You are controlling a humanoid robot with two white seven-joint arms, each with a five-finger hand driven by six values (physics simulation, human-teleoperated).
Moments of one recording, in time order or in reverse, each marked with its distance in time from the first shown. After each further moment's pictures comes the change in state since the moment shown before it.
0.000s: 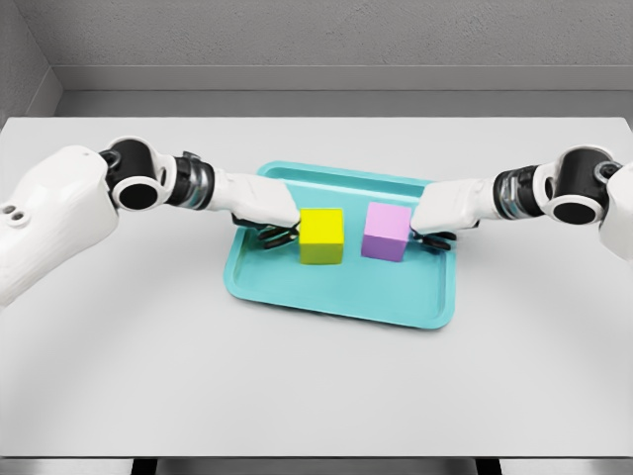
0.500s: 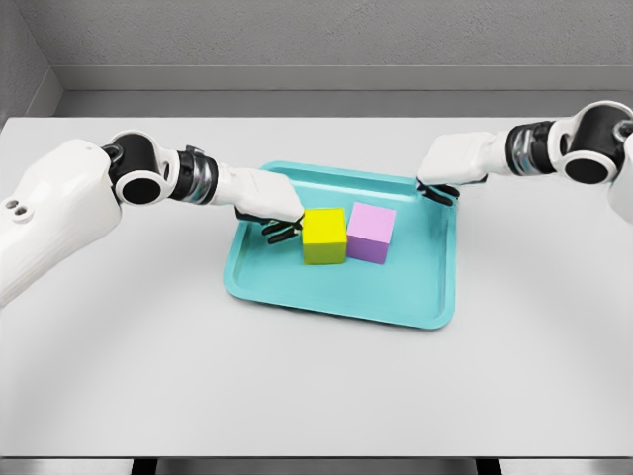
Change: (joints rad) left arm -0.012 -0.010 0.003 0.013 0.001 0.000 0.000; right arm -0.069 0.039 -0.104 0.114 -0.001 0.006 0.000
